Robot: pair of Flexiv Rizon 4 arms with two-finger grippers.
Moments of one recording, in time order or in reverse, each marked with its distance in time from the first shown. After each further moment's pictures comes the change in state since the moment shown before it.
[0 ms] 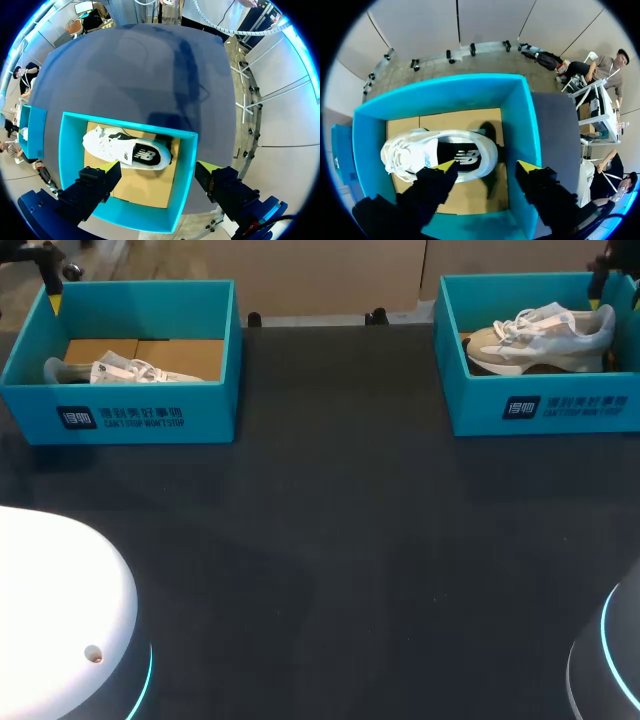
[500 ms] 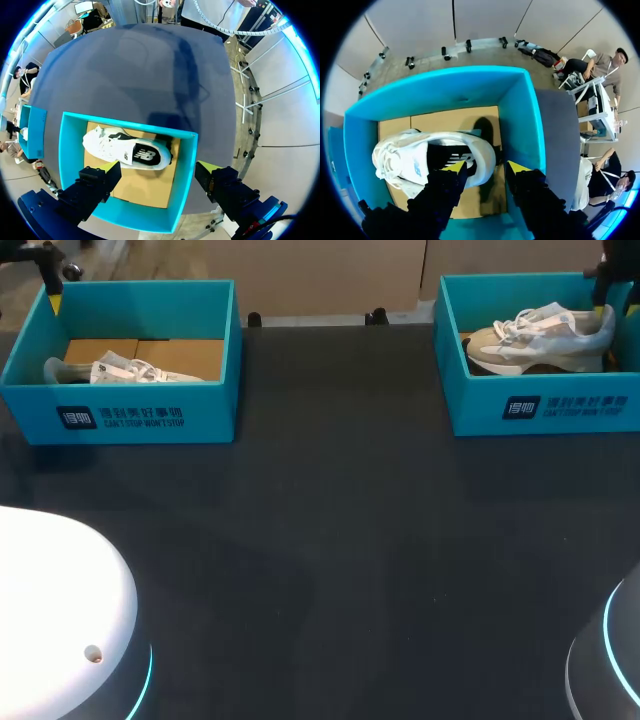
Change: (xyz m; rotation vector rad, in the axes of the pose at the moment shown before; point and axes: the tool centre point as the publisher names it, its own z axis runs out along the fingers) left arm 0.000 0.000 0.000 0.000 0.000 0.000; right arm -0.004 0.002 0.019 0.023 -0.047 -0.004
